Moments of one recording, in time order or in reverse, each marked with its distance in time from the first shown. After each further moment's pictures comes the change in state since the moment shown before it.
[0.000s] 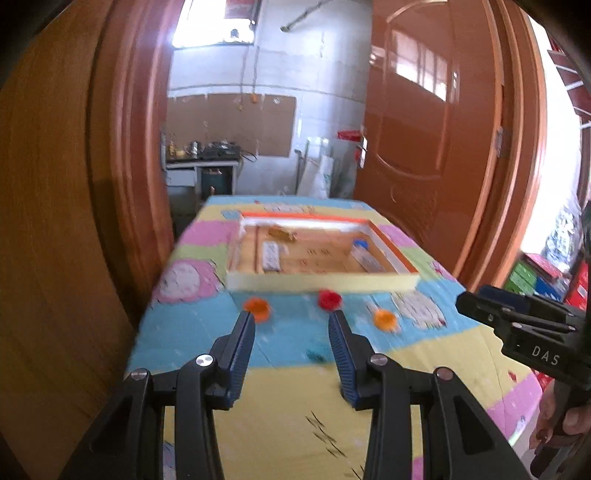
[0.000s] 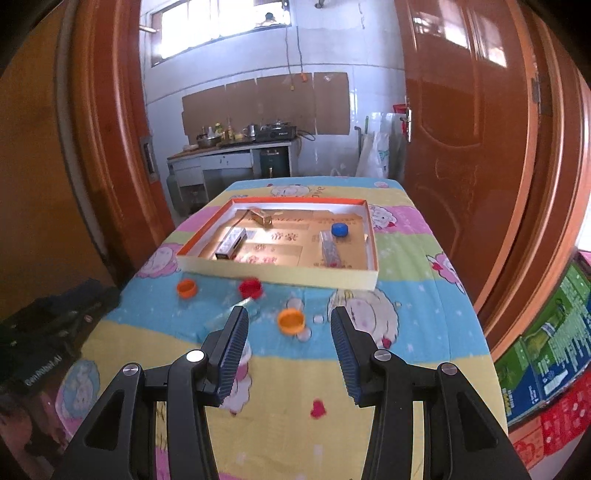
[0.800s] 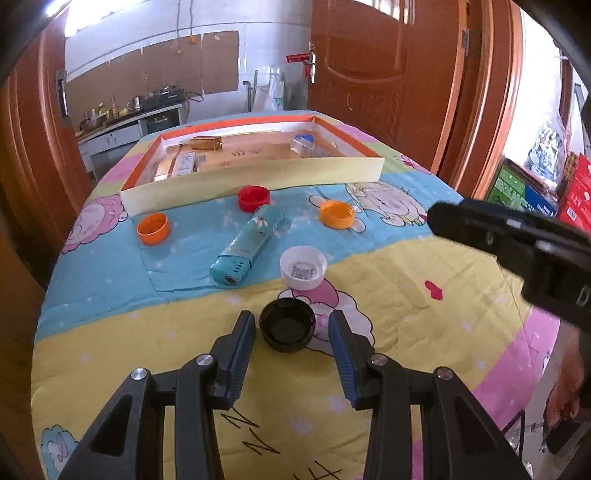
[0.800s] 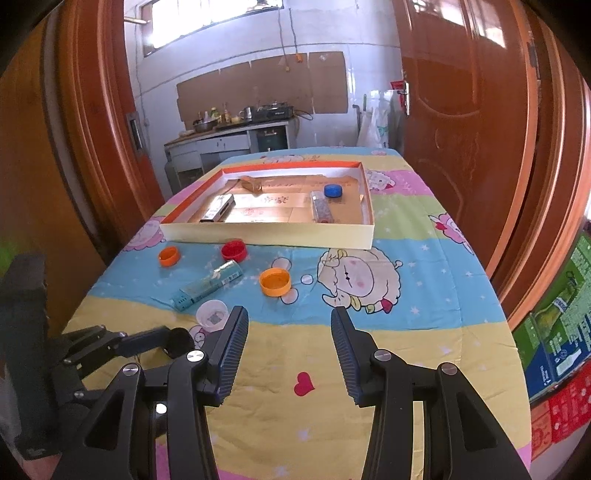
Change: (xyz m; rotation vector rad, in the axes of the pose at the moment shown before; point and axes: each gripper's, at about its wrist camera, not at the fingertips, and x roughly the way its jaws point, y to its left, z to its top) left arm 0.077 -0.053 -0.050 0.147 0.277 -0.095; right arm 0.031 -0.024 -0.029 0.038 0.075 0.025
